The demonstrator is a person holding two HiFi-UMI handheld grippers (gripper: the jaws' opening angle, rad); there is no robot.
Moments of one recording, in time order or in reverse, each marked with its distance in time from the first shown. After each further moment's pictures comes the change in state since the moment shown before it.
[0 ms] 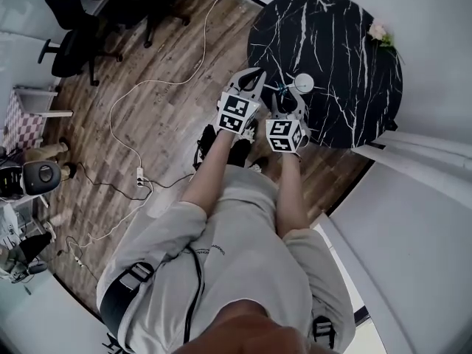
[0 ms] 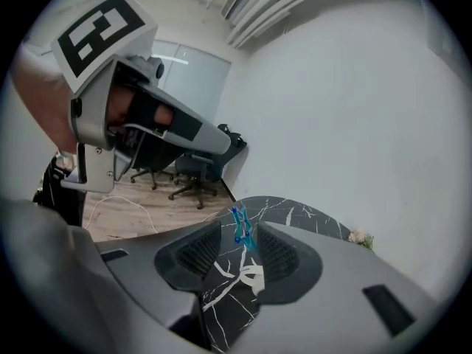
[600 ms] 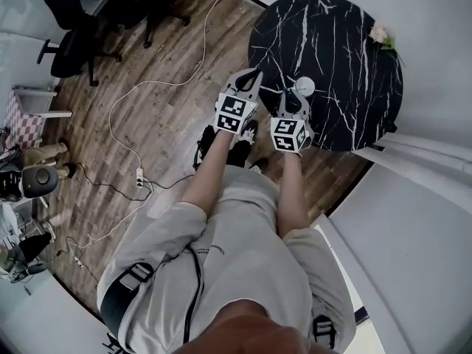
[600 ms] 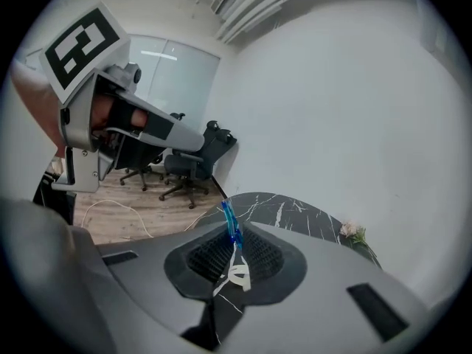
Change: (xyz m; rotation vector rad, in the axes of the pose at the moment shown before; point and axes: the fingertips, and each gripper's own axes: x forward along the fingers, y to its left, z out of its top) left arm 0.005 0.021 -0.006 -0.032 0.012 0.020; right arm 0.012 -0.023 -0.003 0.052 0.027 -0.064
